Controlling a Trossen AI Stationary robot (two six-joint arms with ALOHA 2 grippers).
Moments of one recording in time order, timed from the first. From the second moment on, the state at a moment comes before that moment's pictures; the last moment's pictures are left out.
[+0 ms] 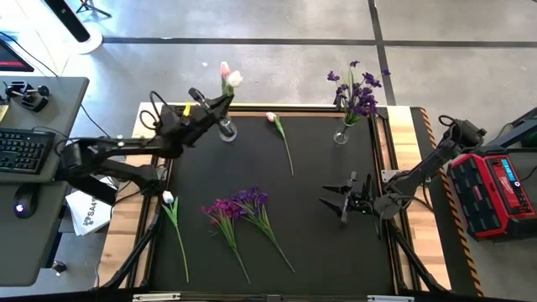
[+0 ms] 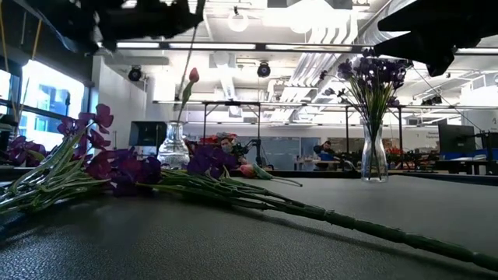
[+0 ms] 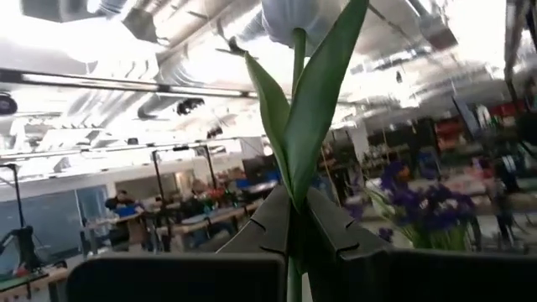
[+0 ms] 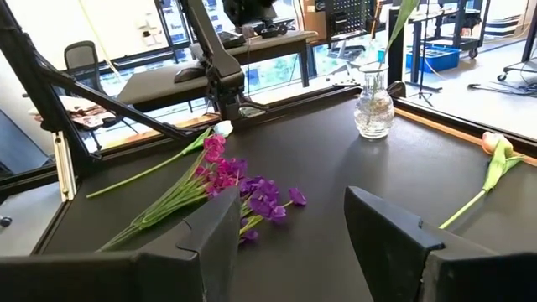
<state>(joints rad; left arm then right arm) 0.43 1.20 0.53 1.13 -0.20 0.35 0.70 1.04 0.35 0.48 0.97 0.37</state>
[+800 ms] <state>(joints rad) 0.54 1.34 0.53 1.17 -0.41 0.08 0.70 1.04 0.35 0.48 0.95 0.38</state>
